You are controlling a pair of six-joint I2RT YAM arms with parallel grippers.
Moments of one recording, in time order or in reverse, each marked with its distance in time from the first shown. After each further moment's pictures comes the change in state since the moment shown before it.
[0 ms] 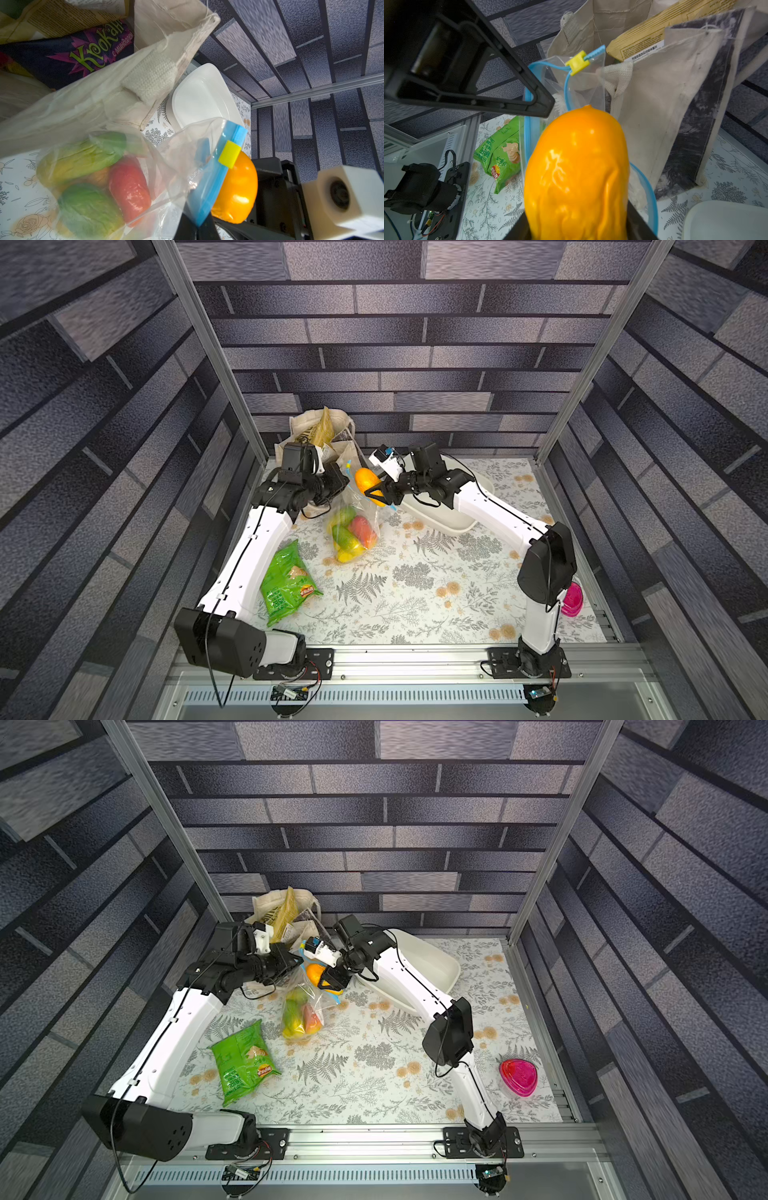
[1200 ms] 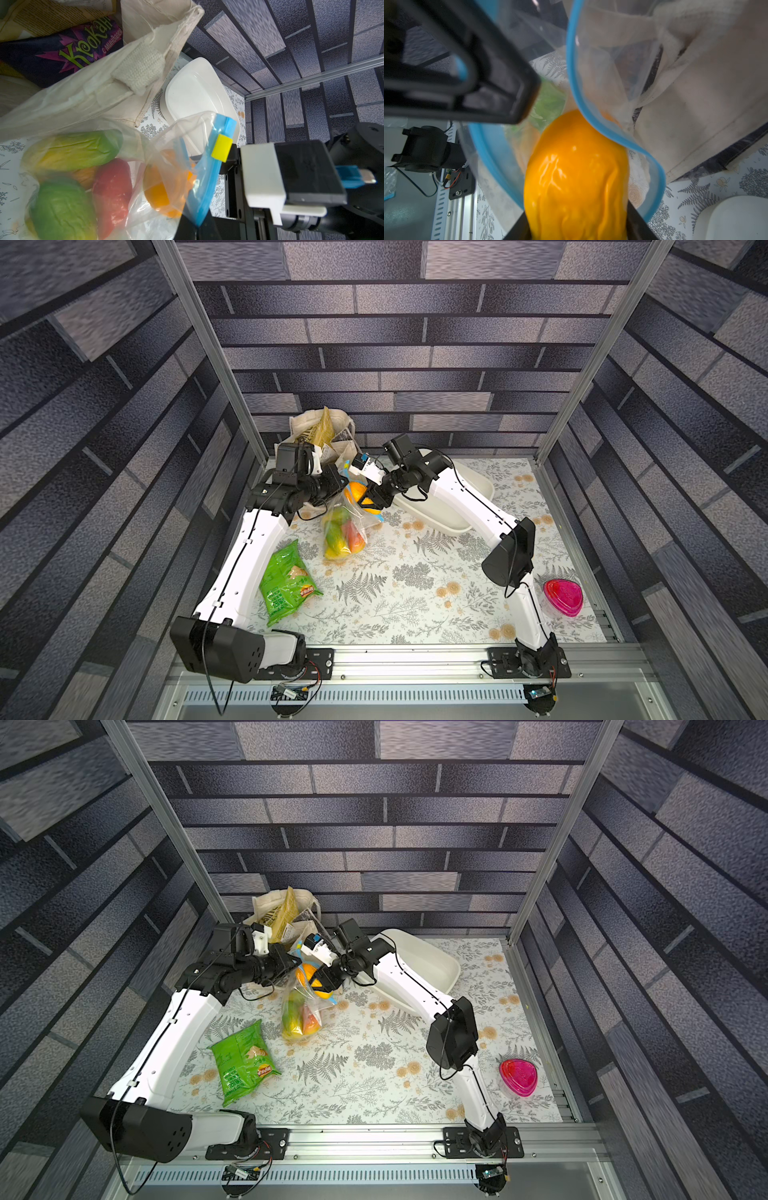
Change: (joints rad) left arm 0.014 -0.029 0.002 -0.025 0.063 0.045; right arm 0.060 0.283 0.535 -0.571 0.026 -0.103
